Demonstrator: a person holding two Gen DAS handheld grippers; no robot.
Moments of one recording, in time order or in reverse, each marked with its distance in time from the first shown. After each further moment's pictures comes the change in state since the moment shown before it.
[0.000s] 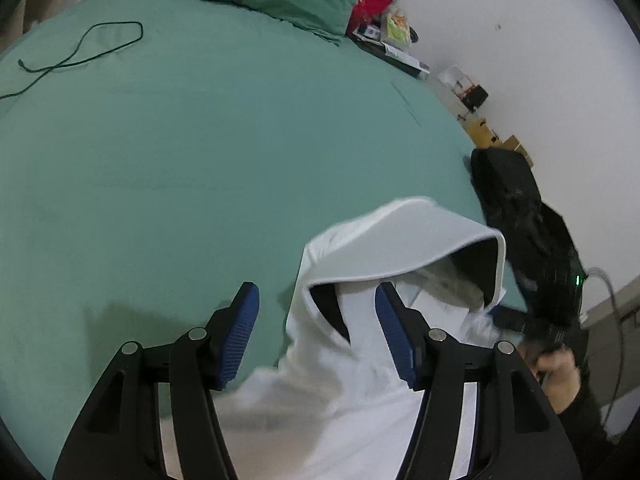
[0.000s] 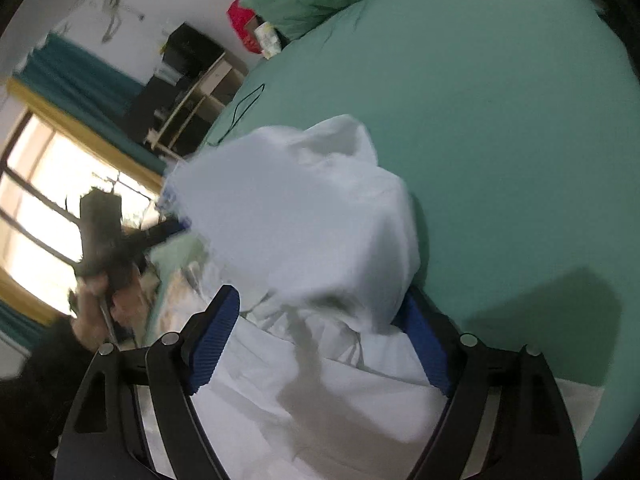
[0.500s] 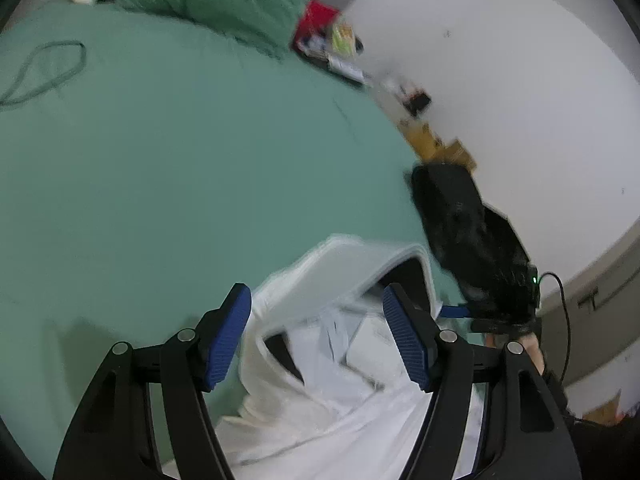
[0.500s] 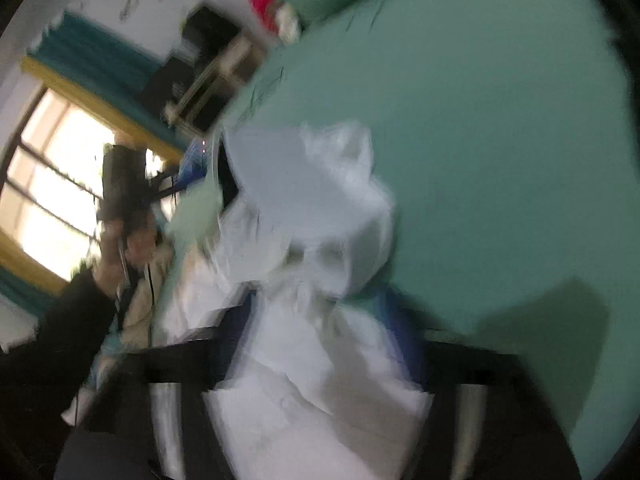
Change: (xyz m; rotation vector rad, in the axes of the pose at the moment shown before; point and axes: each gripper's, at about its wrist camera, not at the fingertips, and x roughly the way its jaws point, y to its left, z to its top) left arm -0.019 -0.003 0.043 0.046 -0.051 -0.214; right arm -0.073 -0.048 0.020 -0.007 0.005 0.086
